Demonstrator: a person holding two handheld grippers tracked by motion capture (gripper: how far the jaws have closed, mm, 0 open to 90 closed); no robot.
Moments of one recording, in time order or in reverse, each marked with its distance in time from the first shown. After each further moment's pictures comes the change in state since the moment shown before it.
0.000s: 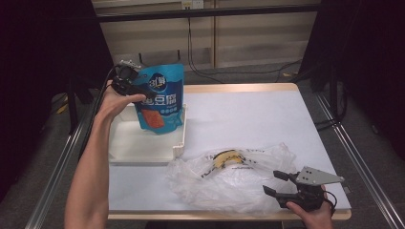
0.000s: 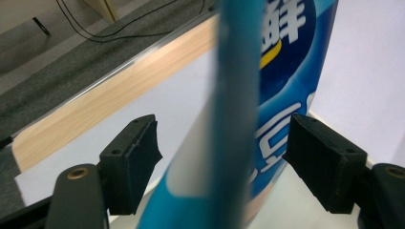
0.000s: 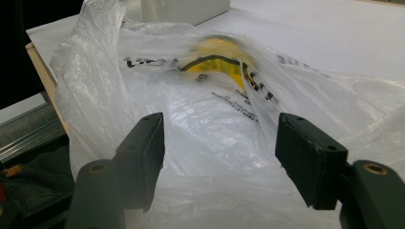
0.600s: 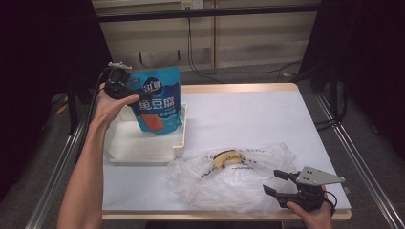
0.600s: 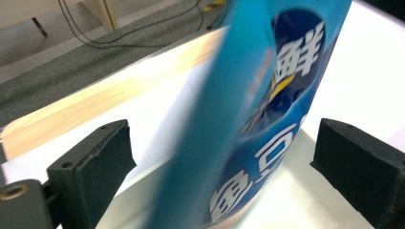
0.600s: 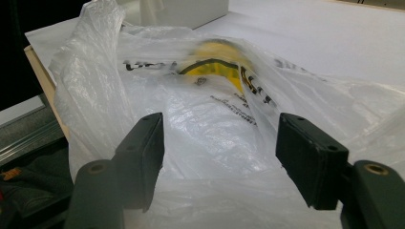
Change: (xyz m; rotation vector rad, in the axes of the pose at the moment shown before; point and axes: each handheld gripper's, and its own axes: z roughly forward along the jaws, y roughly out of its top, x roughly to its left) left arm 0.002 -0.016 -0.019 -0.085 -0.011 -0.097; right arm 0.001 0.001 -0.001 -0.009 -0.009 -0.002
